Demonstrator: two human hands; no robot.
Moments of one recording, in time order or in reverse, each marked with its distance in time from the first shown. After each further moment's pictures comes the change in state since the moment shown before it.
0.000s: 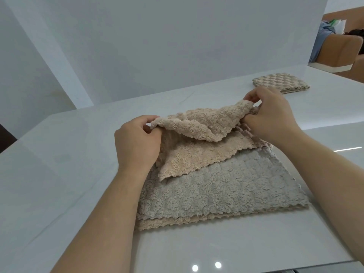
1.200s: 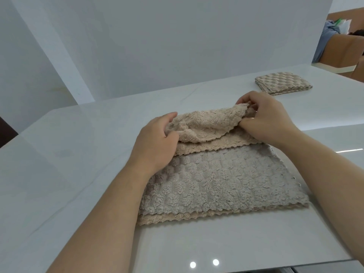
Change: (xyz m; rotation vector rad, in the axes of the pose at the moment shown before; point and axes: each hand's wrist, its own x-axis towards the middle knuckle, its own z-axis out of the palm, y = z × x) left_hand -0.005 0.003 0.010 0.167 -0.380 0.127; right_hand -0.004 -0.002 0.003 0.024 -0.119 -0.066
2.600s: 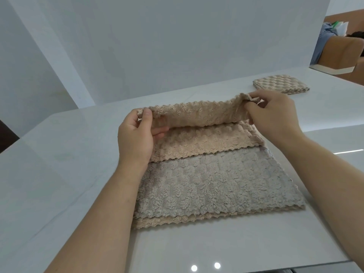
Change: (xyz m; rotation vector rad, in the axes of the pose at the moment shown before) left_hand 0.007 -0.002 -0.007 -0.783 0.312 -0.194; right_hand -0.003 -0.012 -0.012 0.203 0.213 0.165
